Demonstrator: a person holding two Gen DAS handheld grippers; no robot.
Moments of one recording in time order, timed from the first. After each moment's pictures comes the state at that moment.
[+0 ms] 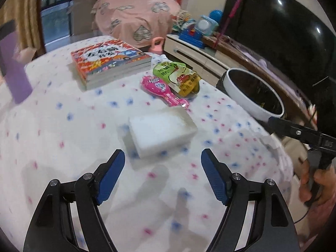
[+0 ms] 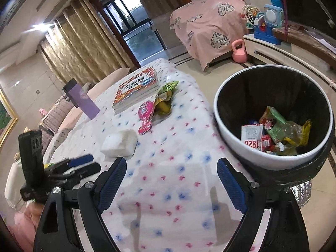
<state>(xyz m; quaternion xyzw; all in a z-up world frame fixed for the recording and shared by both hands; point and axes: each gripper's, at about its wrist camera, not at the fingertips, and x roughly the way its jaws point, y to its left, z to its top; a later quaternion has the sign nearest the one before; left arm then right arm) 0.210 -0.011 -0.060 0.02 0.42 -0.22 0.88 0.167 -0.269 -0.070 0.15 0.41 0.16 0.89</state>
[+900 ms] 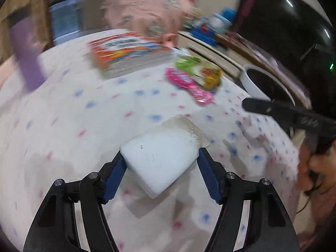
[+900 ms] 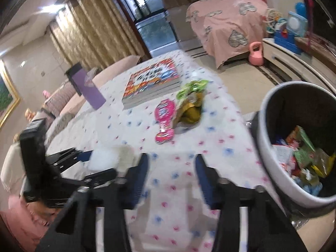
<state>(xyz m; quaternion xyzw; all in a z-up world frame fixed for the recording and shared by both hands) 0.200 0.027 -0.070 -0.02 0.43 -0.16 0.89 0.224 -0.201 -0.077 0.09 0.43 0.20 0.88</state>
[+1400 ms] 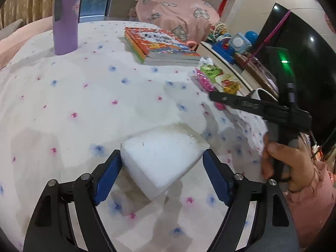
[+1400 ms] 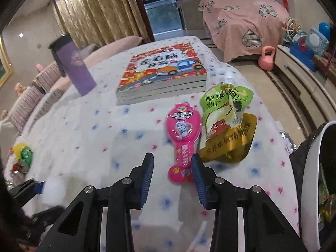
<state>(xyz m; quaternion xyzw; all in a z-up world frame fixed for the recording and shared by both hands) 0.181 0.058 -0.075 -0.10 0.43 -0.13 0.89 0.292 -0.136 -0.106 0.01 0.46 0.18 0.87</state>
